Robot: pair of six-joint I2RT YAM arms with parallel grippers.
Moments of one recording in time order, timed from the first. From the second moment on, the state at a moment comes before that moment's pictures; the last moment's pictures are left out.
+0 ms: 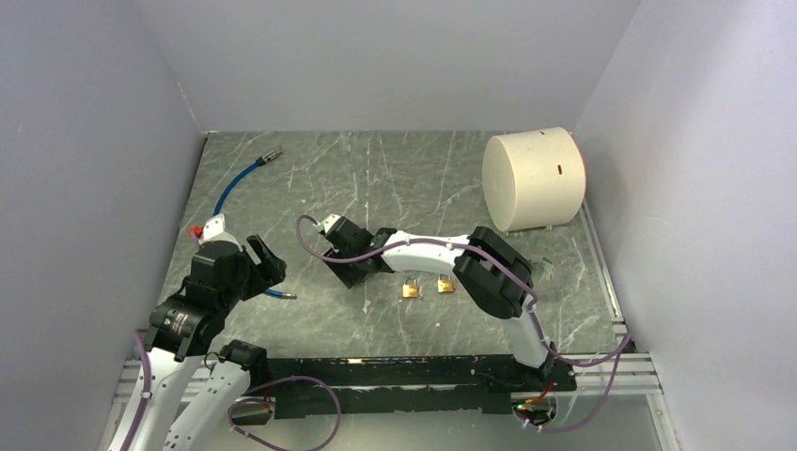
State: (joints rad) left arm -0.30 0.53 0.83 -0.96 -0.18 -0.67; right arm 1.03 2.07 1.44 -0.35 0.11 0.16
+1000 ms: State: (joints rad) left arm -0.30 0.58 0.83 -0.95 -0.17 -0.67; right arm 1.05 1.93 1.23 -0.26 0.16 0.39
